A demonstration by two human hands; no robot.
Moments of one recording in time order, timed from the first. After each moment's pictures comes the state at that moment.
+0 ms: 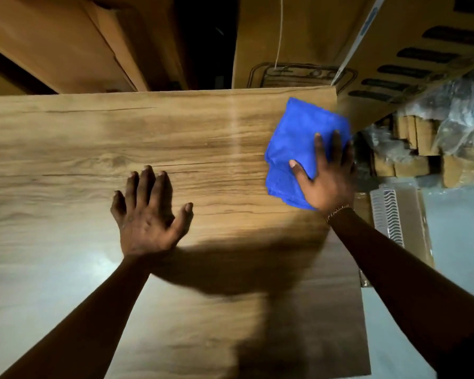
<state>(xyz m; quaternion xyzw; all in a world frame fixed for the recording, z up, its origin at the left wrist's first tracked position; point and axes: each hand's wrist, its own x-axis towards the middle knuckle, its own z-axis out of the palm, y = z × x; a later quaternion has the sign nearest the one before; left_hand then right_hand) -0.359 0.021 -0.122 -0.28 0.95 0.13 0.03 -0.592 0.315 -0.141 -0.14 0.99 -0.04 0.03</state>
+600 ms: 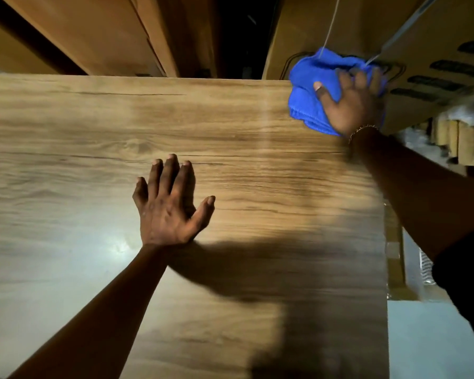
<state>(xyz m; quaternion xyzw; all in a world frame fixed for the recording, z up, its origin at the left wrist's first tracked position) -0.357 0.018 -0.126 -0.28 0.95 0.12 0.02 -0.717 0.228 -0.127 -0.13 0.98 -0.10 0.08</state>
